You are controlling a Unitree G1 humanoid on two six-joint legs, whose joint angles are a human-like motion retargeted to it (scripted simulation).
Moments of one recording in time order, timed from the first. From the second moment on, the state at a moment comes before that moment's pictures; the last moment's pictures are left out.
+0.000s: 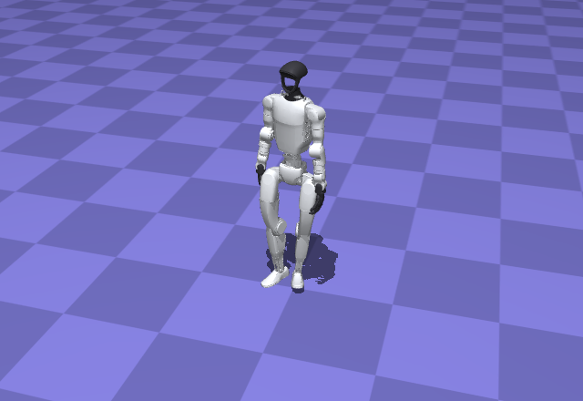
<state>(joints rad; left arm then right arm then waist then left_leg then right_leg) -0.09 0.16 0.32 1.57 0.09 0.13 -0.17 -0.03 -0.09 0.16 1.36 -0.43 0.16 0.23 -0.25 0.03 -0.07 -0.02 -0.05 0.39 -0.02 -0.38 0.12 -0.08 0.00 -0.37 0.05 -0.06 -0.06</state>
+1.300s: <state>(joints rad) 0.21 0.16 0.45 1.70 0.12 0.19 -0.19 -0.06 -0.17 0.08 1.49 -0.48 0.17 0.11 -0.30 -0.04 0.00 -0.02 -0.05 0.37 0.03 -0.41 0.13 0.02 0.00 -0.31 0.07 -0.11 -0.03</state>
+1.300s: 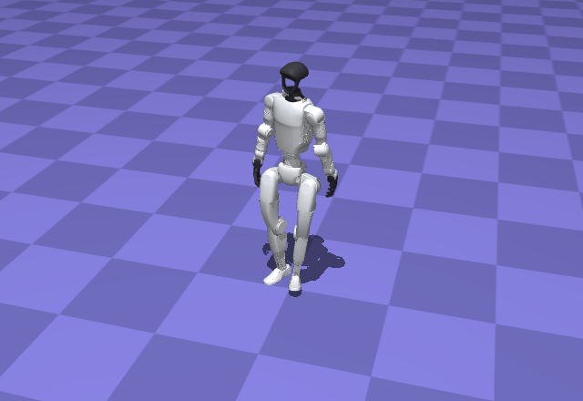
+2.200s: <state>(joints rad) 0.05 0.11 0.34 1.66 0.10 0.16 -0.14 -0.05 -0.14 0.11 1.48 -0.43 0.18 0.19 -0.23 0.03 -0.08 -0.04 -0.05 0.37 0.00 -0.37 0.10 0.03 0.01 -0.36 0.04 -0.12 -0.05</state>
